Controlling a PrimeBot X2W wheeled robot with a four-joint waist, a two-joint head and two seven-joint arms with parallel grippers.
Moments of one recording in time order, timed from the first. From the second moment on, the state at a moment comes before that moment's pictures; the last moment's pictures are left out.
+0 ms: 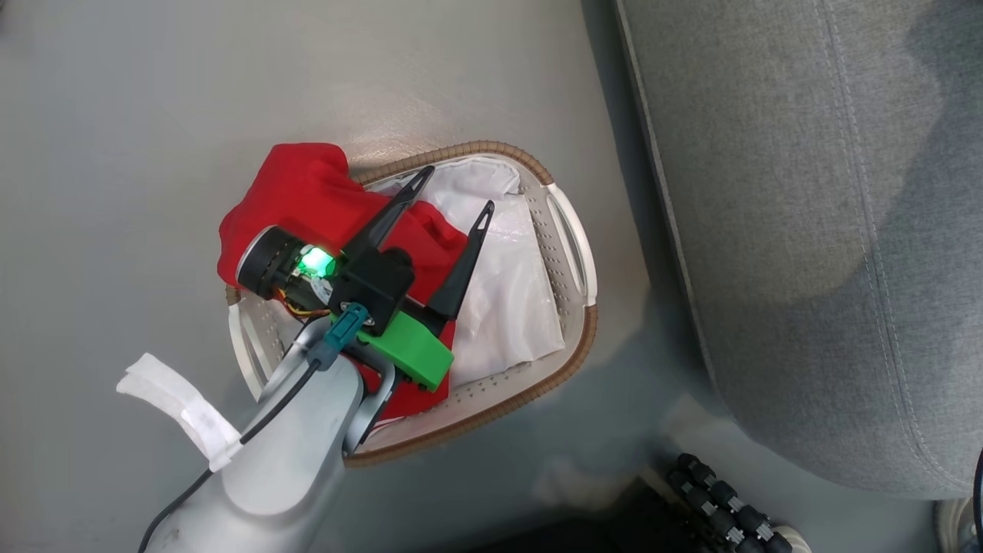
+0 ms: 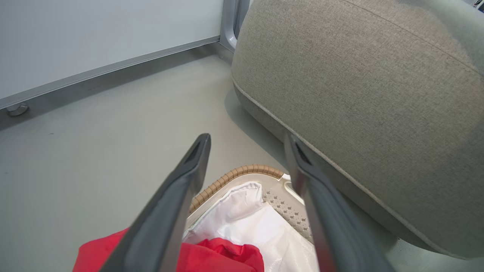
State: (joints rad) left arm -0.60 0.18 -0.65 0.35 -0.24 -0.10 -0.24; right arm -1.14 -0.34 -0.27 0.85 -0.23 0.13 -0.26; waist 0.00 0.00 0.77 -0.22
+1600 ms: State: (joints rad) left arm -0.11 0.07 -0.14 0.31 -0.32 -0.08 -0.26; right arm -0.42 -0.06 -0.11 0.48 0.01 0.13 -0.26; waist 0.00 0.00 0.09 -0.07
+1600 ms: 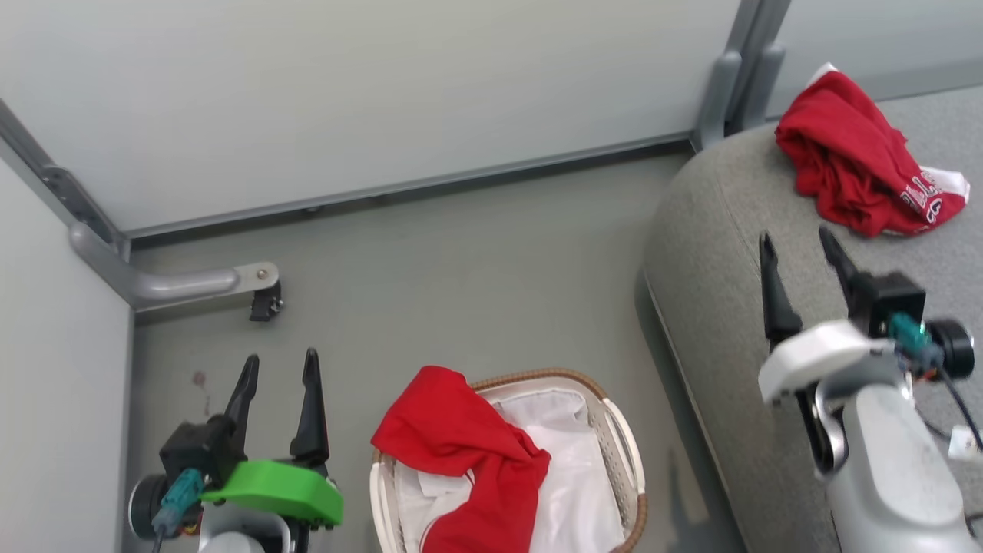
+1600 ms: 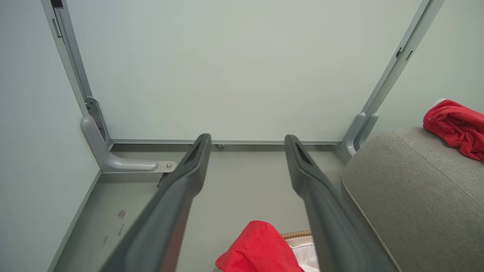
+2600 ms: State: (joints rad) left arm 0.02 0.05 -0.10 0.32 -0.32 -0.10 -0.26; right arm -0.13 -0.05 0.04 0.36 0.15 0.13 -0.26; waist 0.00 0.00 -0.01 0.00
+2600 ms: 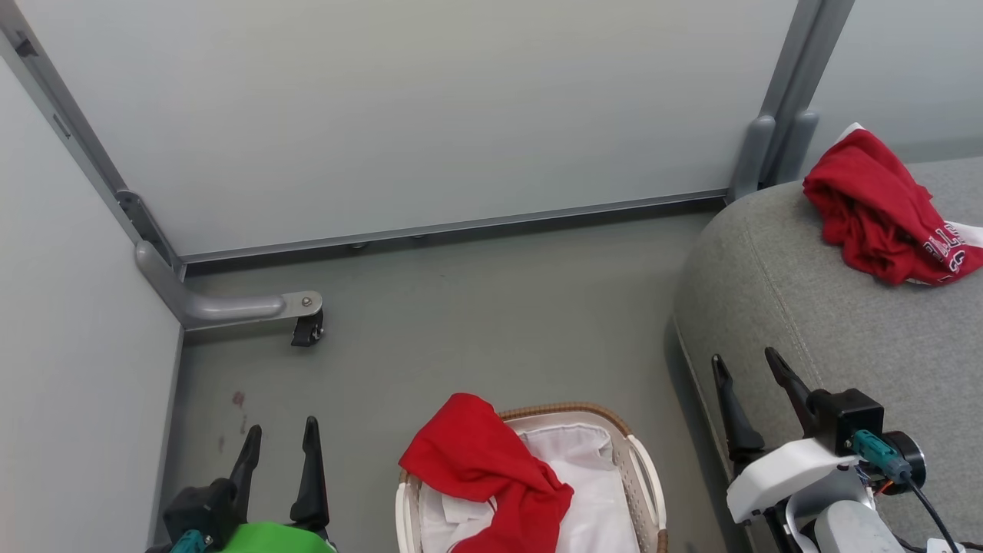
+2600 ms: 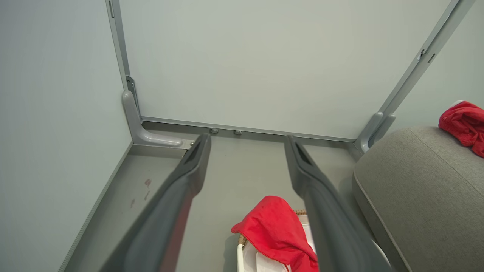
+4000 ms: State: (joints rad) left arm -0.46 0.05 -0.56 0.87 -0.46 -0.12 -0.26; right arm -0.41 -0.05 0.03 0.24 0.14 0.13 -0.26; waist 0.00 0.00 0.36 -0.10
